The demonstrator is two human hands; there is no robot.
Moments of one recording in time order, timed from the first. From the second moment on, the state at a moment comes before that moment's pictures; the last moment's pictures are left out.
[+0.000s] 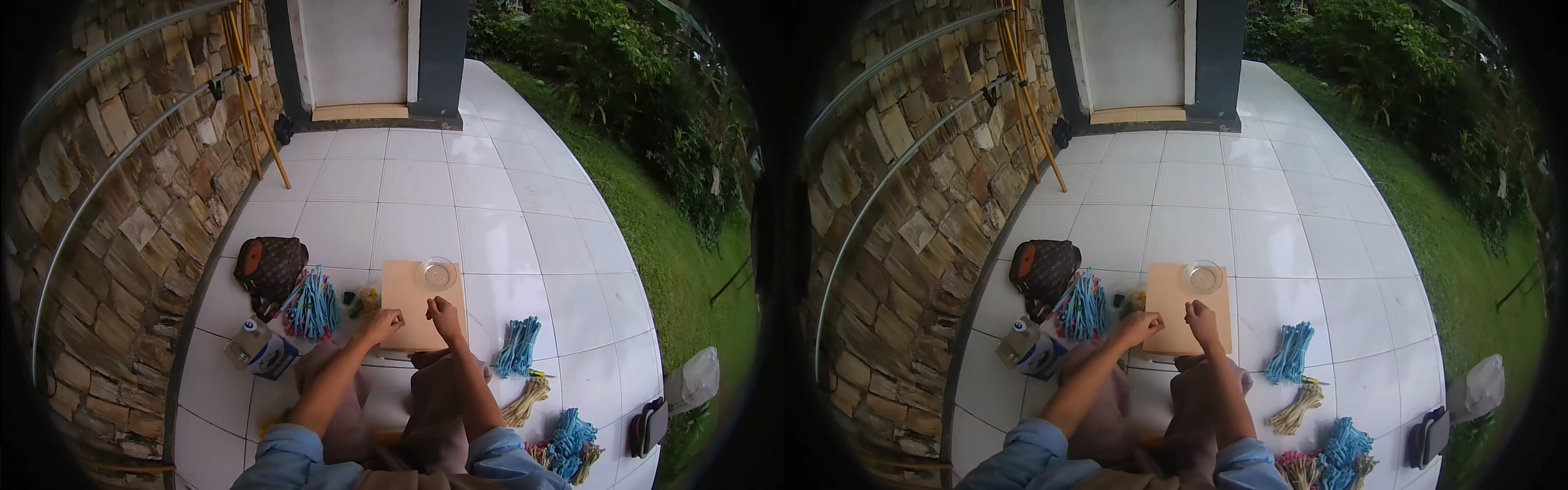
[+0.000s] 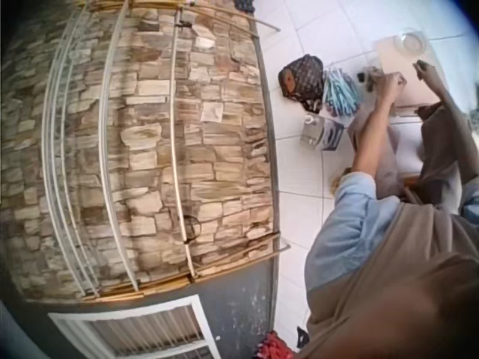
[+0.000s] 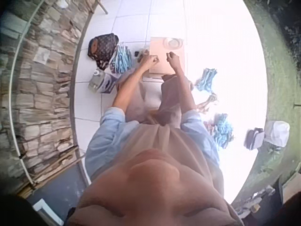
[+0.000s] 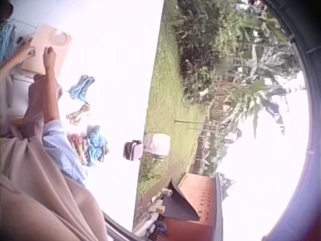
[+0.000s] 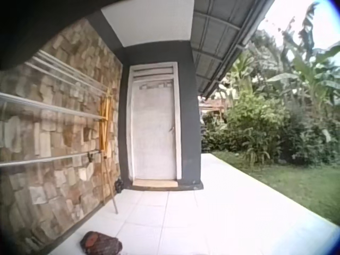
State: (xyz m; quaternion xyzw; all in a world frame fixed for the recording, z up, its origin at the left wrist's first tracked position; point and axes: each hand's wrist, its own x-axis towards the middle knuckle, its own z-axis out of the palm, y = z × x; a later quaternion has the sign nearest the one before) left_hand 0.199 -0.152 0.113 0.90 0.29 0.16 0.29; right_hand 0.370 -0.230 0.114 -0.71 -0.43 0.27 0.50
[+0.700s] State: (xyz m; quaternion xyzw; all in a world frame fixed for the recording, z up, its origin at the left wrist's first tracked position) left_hand -0.084 -0.131 0.133 0.70 0.59 0.36 0.20; right_hand 0.103 -0.131 0.051 -0.43 -0.73 0.44 0.30
